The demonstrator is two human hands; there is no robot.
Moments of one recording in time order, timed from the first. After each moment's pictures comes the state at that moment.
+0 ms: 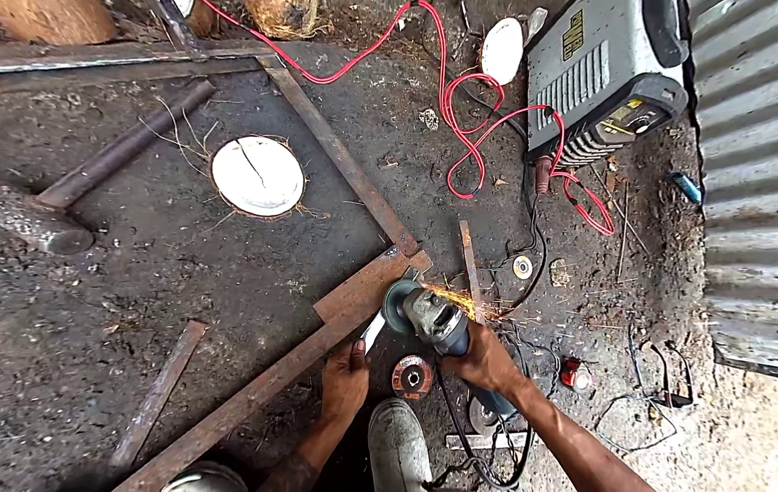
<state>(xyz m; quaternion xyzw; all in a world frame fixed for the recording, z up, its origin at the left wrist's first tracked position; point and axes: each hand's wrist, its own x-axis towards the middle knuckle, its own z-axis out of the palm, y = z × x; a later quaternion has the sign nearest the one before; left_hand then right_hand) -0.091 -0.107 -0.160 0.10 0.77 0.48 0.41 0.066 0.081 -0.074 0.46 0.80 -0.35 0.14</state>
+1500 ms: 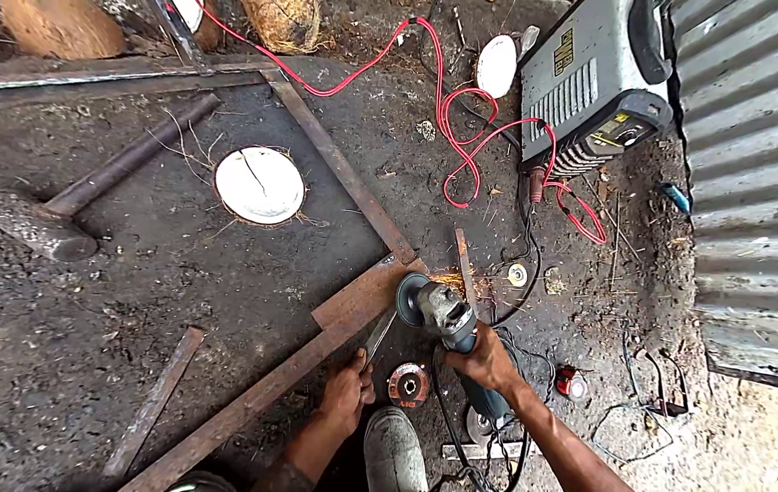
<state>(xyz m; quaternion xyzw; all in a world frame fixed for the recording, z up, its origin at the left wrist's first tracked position) -0.098 -0.093 -0.129 -0.22 0.53 0.55 0.60 0.076 0.089 -0.082 0.49 0.78 -0.39 0.06</state>
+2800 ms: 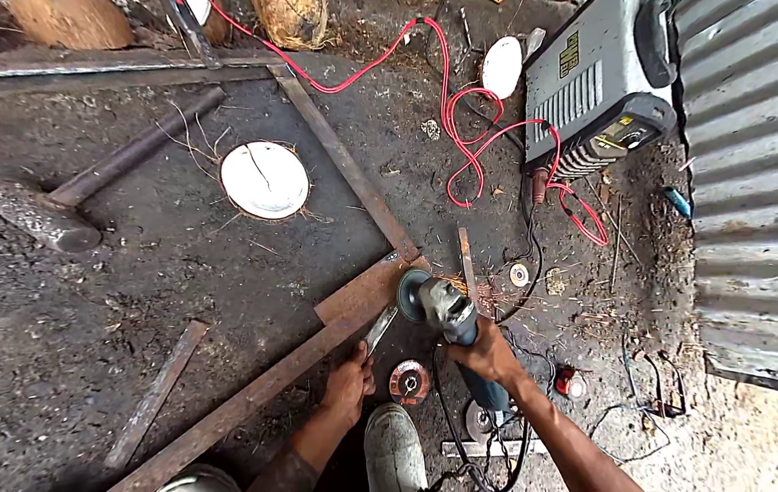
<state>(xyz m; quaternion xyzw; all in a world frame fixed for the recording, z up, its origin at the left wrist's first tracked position) -0.096 -0.091 -0.131 -0.21 0.56 0.56 0.58 0.072 0.095 -0.079 0.47 0.79 -0.38 0.07</state>
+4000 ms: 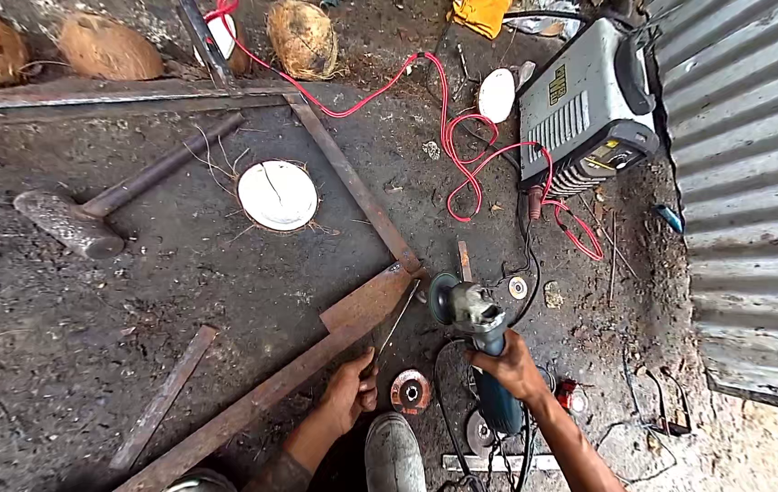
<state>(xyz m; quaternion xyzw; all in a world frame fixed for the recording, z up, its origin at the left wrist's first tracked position) -0.116 -0.096 -0.131 -0.17 0.49 0.51 0.69 0.098 0.104 -0.066 0.50 0.76 -0.42 -0.06</state>
